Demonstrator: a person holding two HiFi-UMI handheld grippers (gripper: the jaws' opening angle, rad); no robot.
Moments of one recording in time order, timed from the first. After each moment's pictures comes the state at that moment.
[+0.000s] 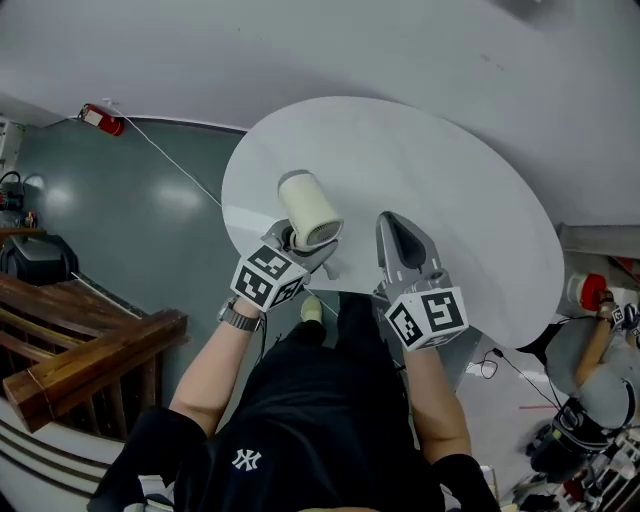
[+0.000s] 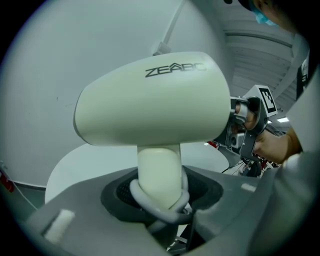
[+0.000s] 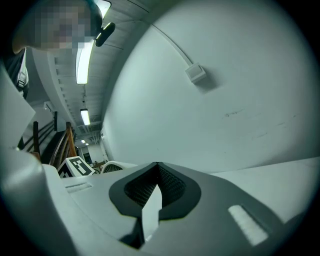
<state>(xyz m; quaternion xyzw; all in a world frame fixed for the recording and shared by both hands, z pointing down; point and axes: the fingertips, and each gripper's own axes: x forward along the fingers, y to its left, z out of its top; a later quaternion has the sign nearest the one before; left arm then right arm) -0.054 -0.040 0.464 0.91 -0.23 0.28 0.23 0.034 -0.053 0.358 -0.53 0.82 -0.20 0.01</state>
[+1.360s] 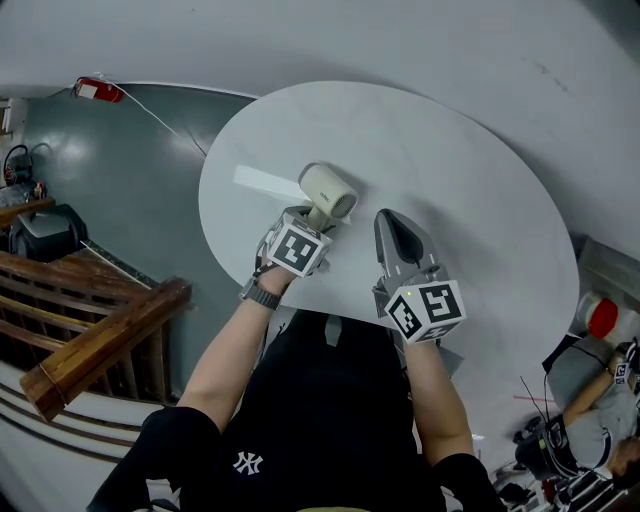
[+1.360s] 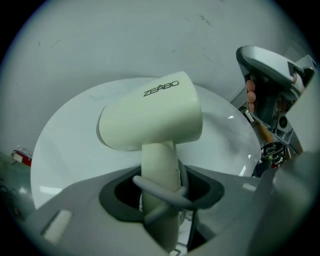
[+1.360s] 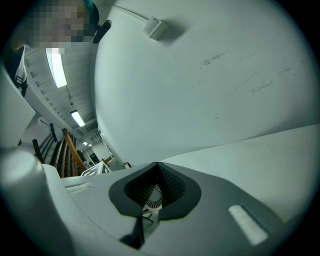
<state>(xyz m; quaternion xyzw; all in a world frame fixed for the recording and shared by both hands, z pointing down) -0.030 -0.124 0.653 0.76 -0.26 0.49 0.33 0.078 -0.152 0.497 -0.49 0.81 -0.32 -0.02</state>
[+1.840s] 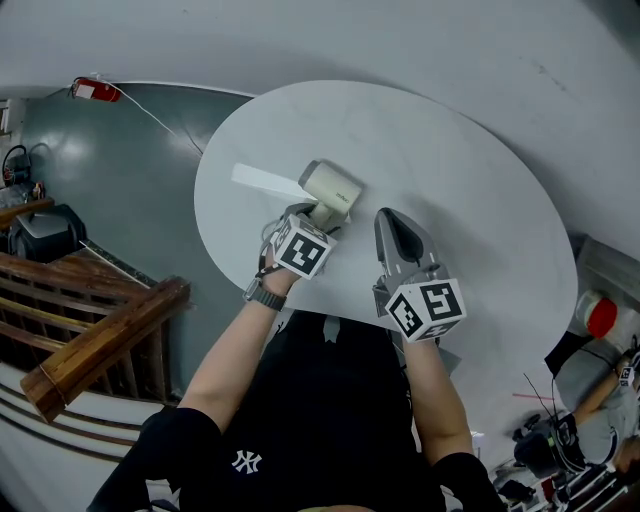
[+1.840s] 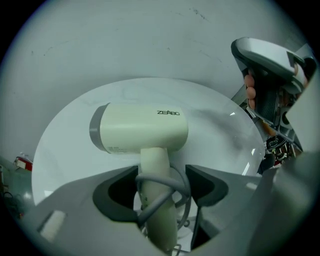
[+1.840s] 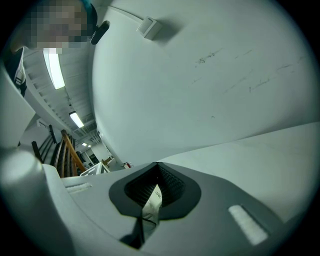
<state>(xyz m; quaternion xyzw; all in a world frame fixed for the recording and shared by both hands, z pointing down) -0.019 -0.124 0.658 0.76 -0.27 0.51 0.31 0.085 -0.153 0.503 -0.49 0.81 -0.33 -0.01</state>
